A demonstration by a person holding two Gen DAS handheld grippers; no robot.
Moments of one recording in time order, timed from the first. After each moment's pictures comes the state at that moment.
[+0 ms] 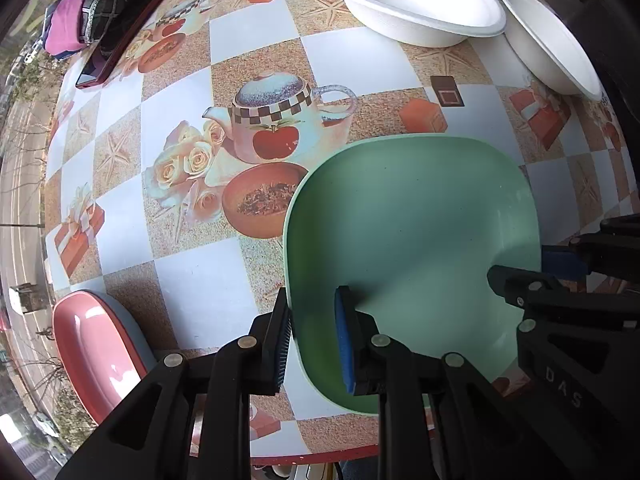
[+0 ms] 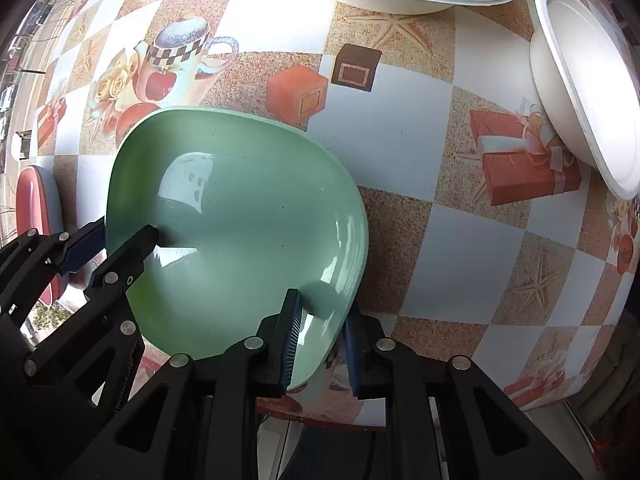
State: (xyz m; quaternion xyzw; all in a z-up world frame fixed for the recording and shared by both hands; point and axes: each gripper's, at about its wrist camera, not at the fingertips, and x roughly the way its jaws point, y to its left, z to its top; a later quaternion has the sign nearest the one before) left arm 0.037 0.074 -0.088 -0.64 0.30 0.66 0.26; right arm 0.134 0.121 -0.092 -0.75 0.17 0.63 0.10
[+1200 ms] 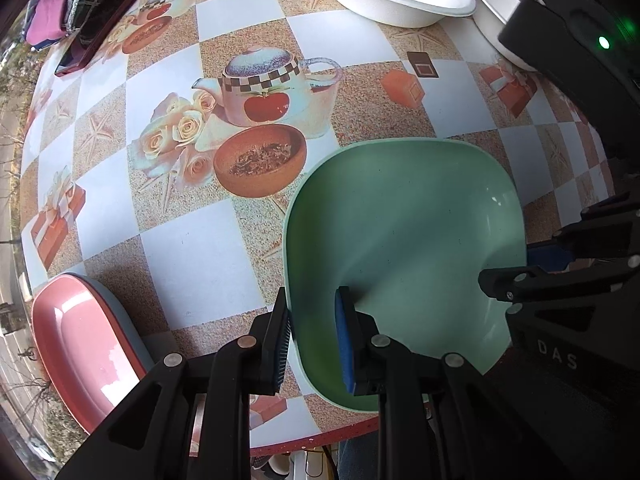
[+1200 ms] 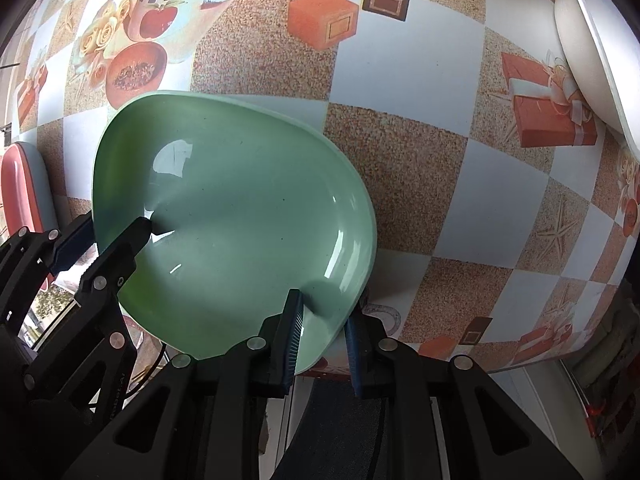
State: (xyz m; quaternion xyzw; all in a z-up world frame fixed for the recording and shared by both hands) left arm 0.041 0.035 -0.083 -0.66 0.27 0.63 0.32; right arm 0.111 0.108 -0.120 -0.80 0.19 0.56 0.11
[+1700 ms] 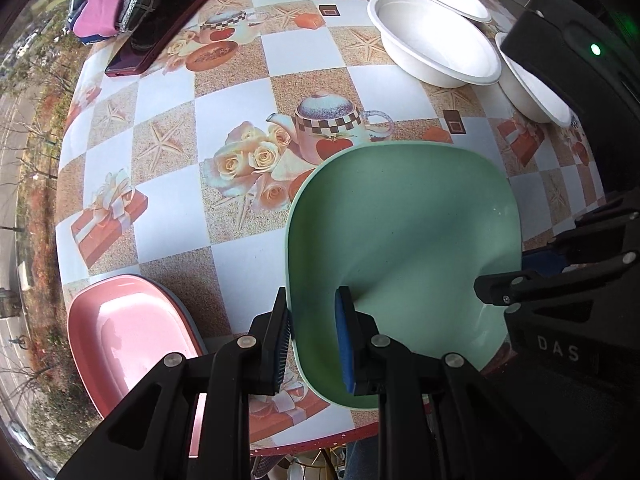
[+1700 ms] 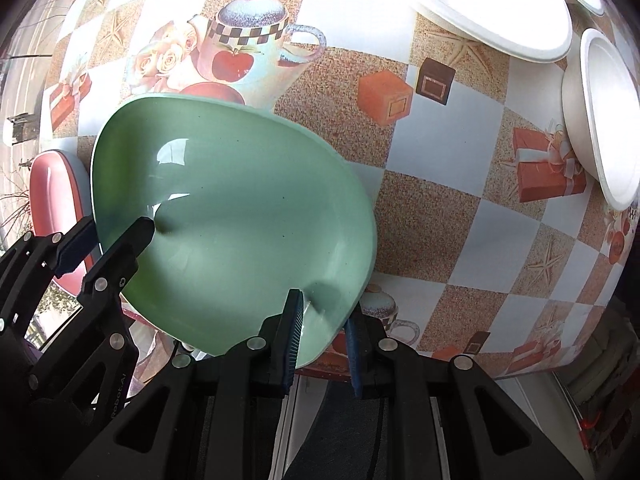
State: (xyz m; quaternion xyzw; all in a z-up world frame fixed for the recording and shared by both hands) left arm 0.006 -0.008 -0.053 -0.63 0.24 0.67 0.30; right arm 0.063 0.080 -0.082 -0.79 0.17 0.59 0.10
